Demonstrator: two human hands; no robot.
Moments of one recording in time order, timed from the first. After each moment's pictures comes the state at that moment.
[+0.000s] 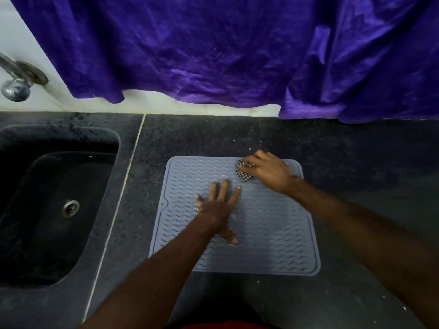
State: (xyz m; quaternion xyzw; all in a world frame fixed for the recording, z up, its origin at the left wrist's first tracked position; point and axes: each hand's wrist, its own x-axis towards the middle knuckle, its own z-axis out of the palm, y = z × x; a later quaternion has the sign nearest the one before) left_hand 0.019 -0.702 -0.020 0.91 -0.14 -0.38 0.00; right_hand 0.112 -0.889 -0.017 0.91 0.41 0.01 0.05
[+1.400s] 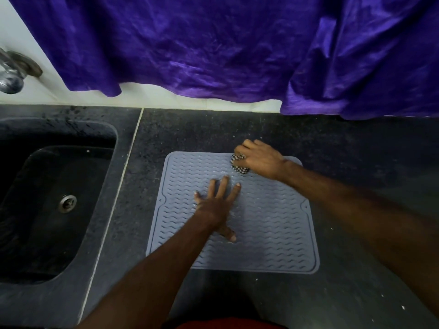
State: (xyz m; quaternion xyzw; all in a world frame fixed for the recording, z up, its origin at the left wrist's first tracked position) left_hand 0.021 -0.702 -0.020 0.91 -0.14 -0.39 0.01; right_hand 0.133 -0.861 0.006 0.88 0.45 -0.05 0.17
